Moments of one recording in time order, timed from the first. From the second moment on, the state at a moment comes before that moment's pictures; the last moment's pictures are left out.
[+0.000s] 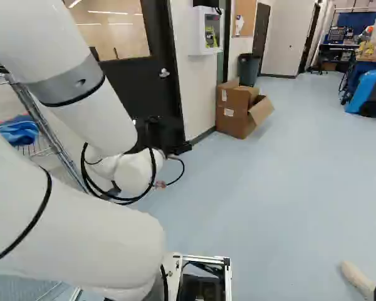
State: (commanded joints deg) arm 0.0 16.0 -5.0 0.0 50.0 0.0
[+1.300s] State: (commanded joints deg) arm 0.0 16.0 -5.0 0.0 50.0 0.0
